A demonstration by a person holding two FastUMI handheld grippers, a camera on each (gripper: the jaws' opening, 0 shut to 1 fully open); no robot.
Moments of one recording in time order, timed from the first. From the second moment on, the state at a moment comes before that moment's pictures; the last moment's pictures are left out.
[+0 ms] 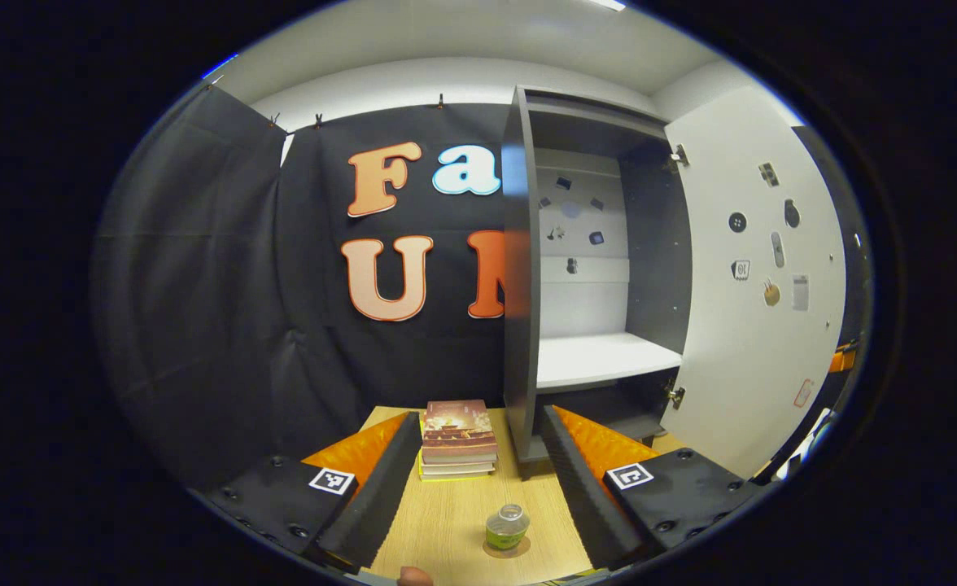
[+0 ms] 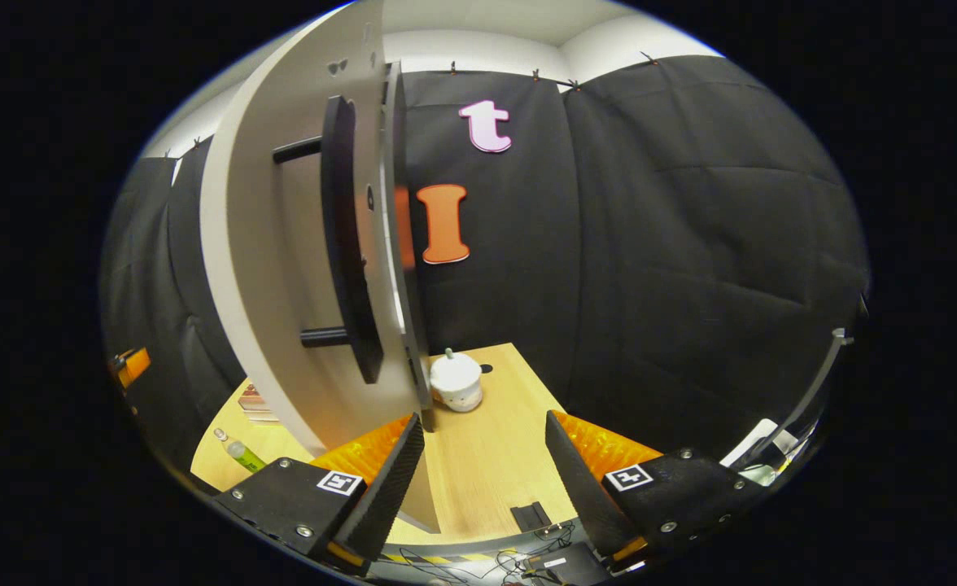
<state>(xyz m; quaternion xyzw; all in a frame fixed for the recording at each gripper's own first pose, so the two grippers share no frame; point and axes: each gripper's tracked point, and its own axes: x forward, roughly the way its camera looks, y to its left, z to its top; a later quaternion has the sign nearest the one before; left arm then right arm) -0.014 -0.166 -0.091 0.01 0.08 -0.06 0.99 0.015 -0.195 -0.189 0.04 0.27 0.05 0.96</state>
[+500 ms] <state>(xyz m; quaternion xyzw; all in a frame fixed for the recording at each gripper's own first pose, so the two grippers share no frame) -0.016 -0.132 0.019 -0.01 0.02 -0.04 1.00 0.012 -0.170 -0.179 0.03 0.26 0.09 0.96</state>
